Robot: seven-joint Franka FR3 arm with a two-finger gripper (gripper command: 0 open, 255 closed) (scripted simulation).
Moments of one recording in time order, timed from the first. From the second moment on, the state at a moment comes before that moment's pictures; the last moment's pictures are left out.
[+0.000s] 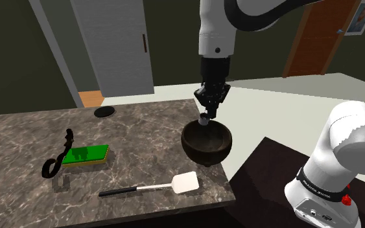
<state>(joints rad) 0.17 -0.53 0.26 -2.36 0.28 1.78 0.43</state>
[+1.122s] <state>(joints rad) 0.17 -0.52 0.26 -2.39 0.29 1.82 0.43</state>
